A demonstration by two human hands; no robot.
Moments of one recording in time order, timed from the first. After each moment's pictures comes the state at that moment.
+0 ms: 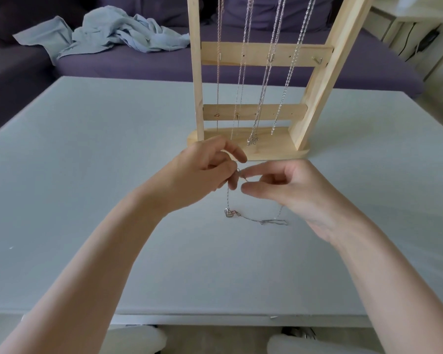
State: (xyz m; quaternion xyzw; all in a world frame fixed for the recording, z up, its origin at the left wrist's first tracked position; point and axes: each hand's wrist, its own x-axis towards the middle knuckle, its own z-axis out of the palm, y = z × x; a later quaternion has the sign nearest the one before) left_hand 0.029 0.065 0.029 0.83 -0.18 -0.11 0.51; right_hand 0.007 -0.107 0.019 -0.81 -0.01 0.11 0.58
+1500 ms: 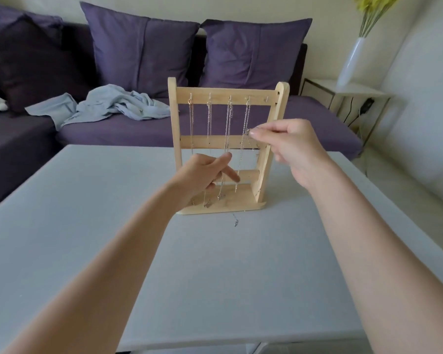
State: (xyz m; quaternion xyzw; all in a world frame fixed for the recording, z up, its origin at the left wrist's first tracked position) left_hand 0.059 0.018 0.098 0.80 -0.11 -0.09 0.58; right_hand 0.042 -0.146 0.145 -0.81 0.00 -0.13 0.58
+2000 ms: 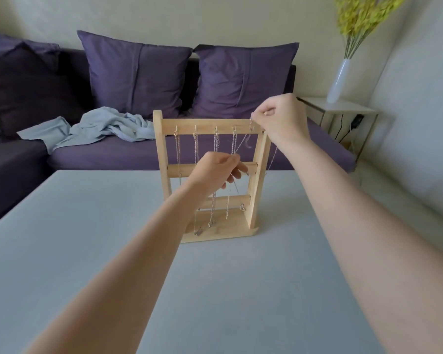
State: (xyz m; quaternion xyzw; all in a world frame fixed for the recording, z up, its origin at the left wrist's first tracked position) left_hand 0.103 -0.027 0.130 0.81 -0.15 -0.03 0.56; right_hand 0.122 -0.166 0.188 -0.88 -0.02 -0.33 0.34
